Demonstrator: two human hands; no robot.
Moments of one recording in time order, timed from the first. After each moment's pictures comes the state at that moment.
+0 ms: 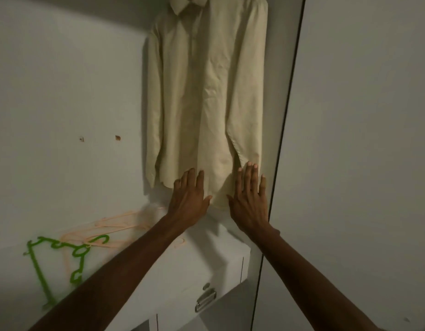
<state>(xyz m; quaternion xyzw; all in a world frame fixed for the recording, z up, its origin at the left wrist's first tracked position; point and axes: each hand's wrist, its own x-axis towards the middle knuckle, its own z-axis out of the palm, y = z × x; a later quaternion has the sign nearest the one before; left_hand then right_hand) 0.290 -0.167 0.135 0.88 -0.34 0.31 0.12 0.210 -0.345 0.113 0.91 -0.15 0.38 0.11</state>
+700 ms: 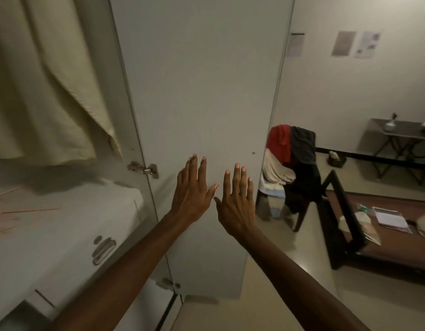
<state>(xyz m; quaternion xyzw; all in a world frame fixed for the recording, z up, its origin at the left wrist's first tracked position) 0.034 -0.365 0.010 0.75 -0.58 0.19 0.25 -0.097 -0.443 -0.039 0.88 -0.38 0.28 0.09</state>
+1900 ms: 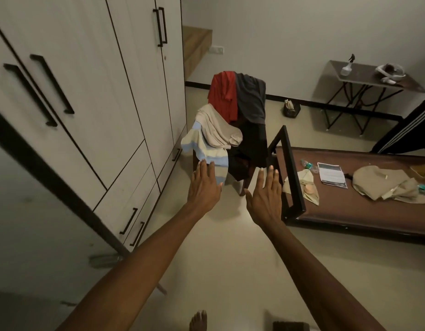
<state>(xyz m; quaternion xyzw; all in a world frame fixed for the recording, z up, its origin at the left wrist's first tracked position) -0.171 -0.823 -0.175 0.77 -0.62 -0.04 0.15 -0.367 -0.865 -0.187 0.80 -0.60 0.10 0.01</state>
